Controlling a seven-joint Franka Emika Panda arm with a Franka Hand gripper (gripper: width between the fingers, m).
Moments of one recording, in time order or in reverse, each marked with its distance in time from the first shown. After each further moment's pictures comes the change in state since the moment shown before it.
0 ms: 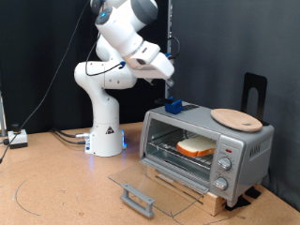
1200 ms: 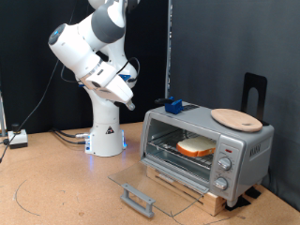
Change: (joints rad) arm -0.152 0.338 -0.128 0.119 -0.196 0.076 -0.246
